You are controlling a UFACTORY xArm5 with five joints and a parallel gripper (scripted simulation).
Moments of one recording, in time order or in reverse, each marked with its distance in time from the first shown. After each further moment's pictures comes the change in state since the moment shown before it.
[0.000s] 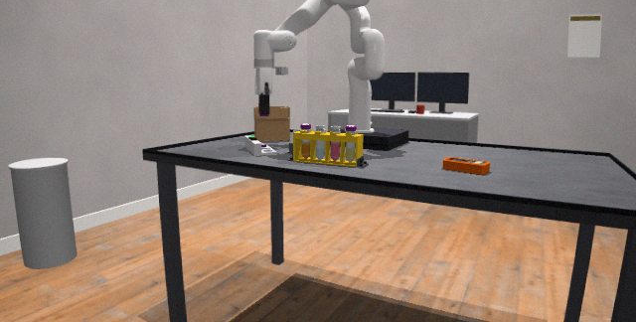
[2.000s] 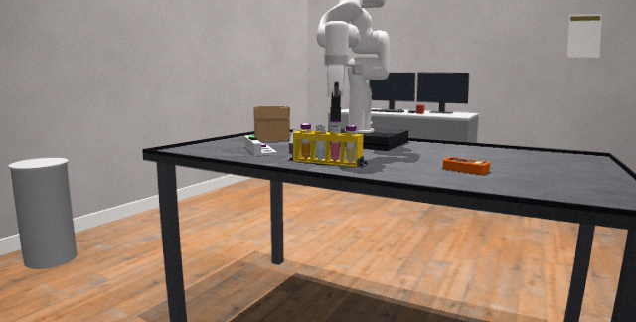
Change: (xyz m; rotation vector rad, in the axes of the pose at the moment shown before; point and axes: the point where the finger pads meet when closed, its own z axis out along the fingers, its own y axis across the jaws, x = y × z) arm 0.173 0.285 -0.001 -0.005 -0.001 0.346
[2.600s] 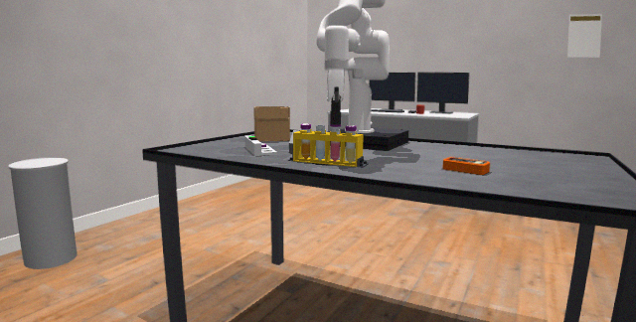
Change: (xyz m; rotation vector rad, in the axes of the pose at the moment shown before) arm 0.000 0.001 0.014 -0.001 0.000 -0.001
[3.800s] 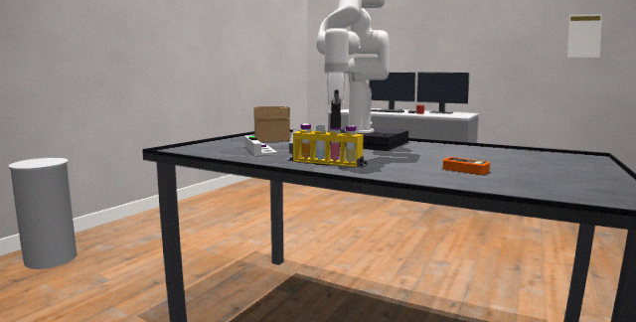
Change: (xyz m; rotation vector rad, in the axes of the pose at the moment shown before) arm 0.000 0.000 0.009 0.000 0.000 0.000
